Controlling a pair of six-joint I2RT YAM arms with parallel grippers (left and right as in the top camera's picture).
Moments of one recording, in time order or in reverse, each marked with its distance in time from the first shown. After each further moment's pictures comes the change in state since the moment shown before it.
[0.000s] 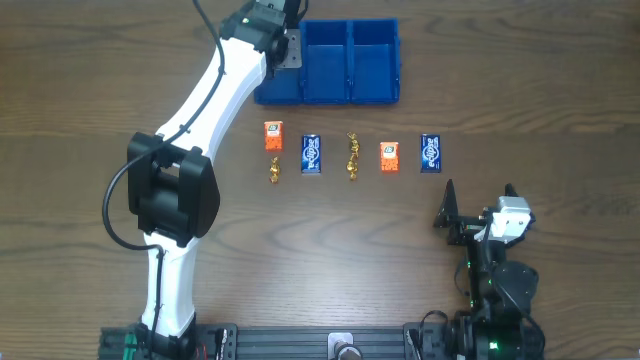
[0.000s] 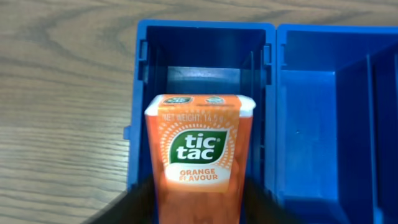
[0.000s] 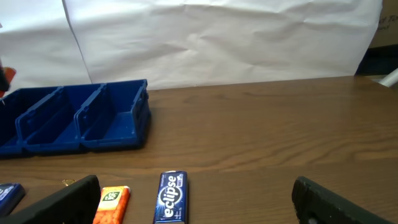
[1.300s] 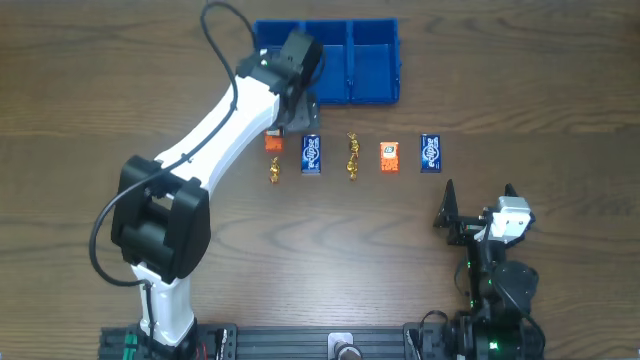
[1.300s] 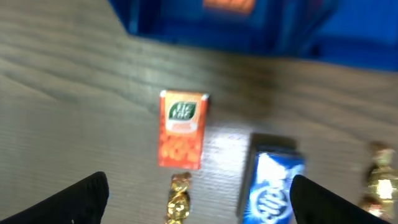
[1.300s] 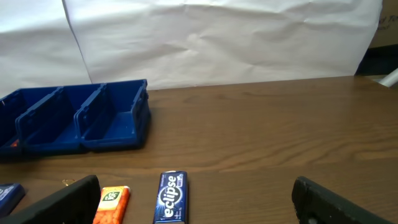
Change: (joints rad) left arm -0.109 -0.209 -0.396 -0.135 0.036 -0.240; right arm 0.000 0.000 0.000 0.000 0.000 0.000
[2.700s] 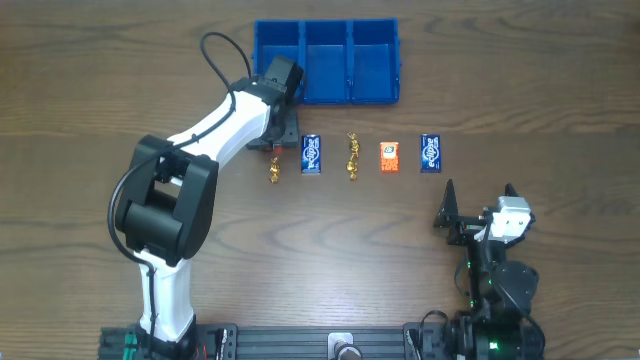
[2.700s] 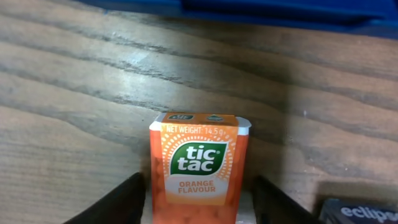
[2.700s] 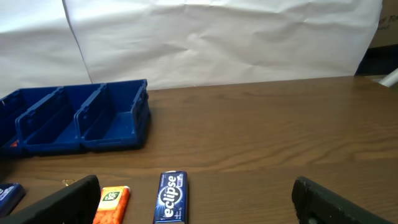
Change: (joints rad) left arm 0.072 0.080 -0.179 0.248 0.087 0.091; right arm 0.000 0.000 0.000 0.000 0.000 0.000
